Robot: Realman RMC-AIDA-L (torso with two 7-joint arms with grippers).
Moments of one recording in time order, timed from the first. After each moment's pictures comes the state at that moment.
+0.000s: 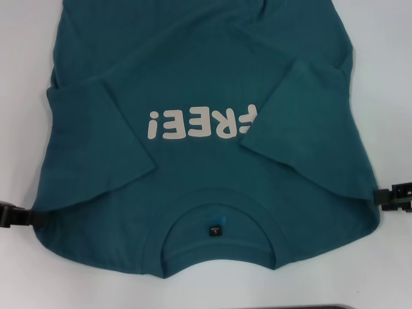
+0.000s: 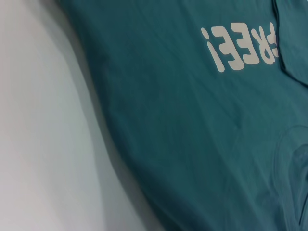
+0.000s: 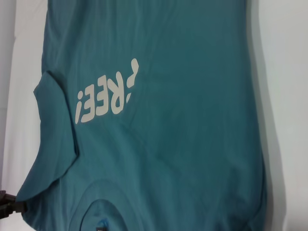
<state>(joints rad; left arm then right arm) -0.45 -2.01 -2.57 -0.90 -0.54 1.80 -2.07 0.36 1.93 2.61 0.66 -2.41 1.75 -0.84</state>
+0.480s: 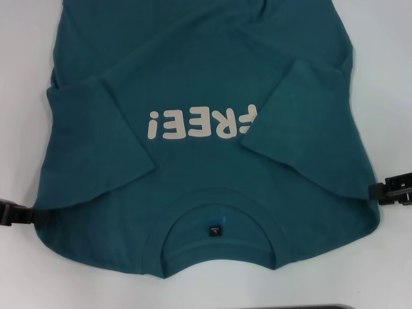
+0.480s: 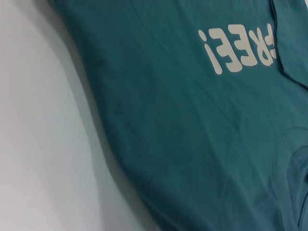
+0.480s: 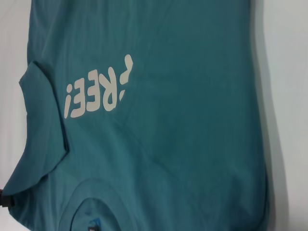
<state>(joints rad) -0.45 -2.01 -2.57 -0.90 -0.54 1.80 -2.07 0.42 1.93 2.60 0.67 -2.47 1.74 -0.79</state>
